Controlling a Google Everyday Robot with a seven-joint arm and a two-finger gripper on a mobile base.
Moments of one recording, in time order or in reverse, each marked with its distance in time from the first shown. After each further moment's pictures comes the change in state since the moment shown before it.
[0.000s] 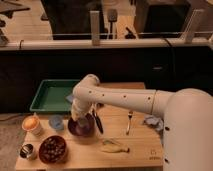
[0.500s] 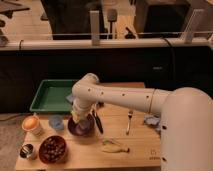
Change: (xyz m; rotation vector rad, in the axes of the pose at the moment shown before) arm -0.012 0.004 -0.006 -0.013 -0.061 -0.045
